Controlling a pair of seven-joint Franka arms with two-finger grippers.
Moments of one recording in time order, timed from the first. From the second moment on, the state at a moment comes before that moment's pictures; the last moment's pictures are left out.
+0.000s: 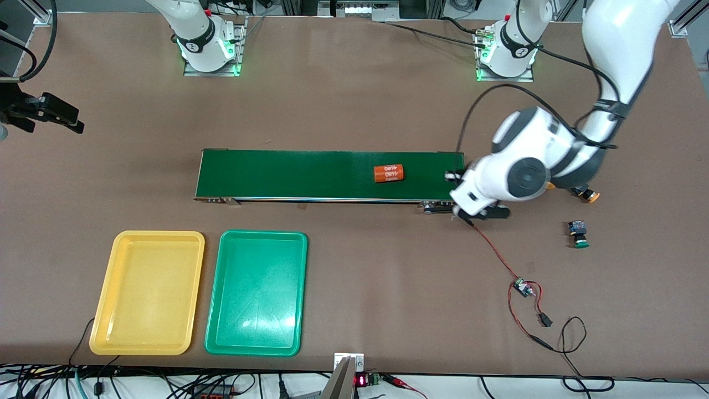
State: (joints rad) left arm 0.30 0.57 -0.83 -1.75 0.17 1.81 -0.61; right arm 0.03 -0.01 -0.07 -1.60 -0.01 1.55 -0.03
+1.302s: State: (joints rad) left arm 0.41 0.56 -0.72 -1.66 0.36 1.81 -0.68; right arm 0.04 0.03 -0.07 -1.60 0.03 1.57 -0.03
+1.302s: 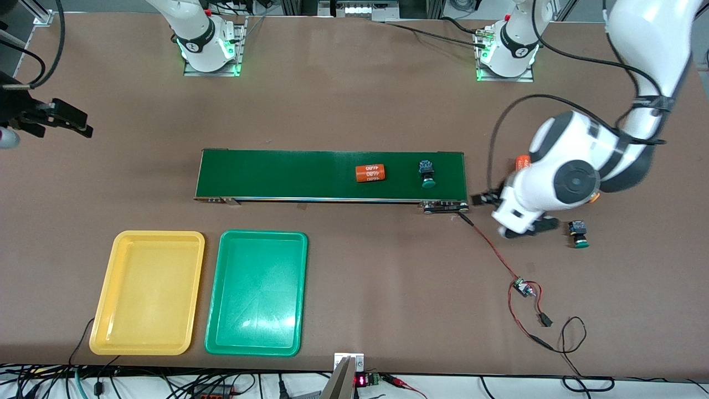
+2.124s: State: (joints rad) left arm 0.60 0.77 -0.52 -1.57 0.60 1.99 -0.25; right arm 0.19 0.18 -0.05 -1.60 0.12 1.68 0.02
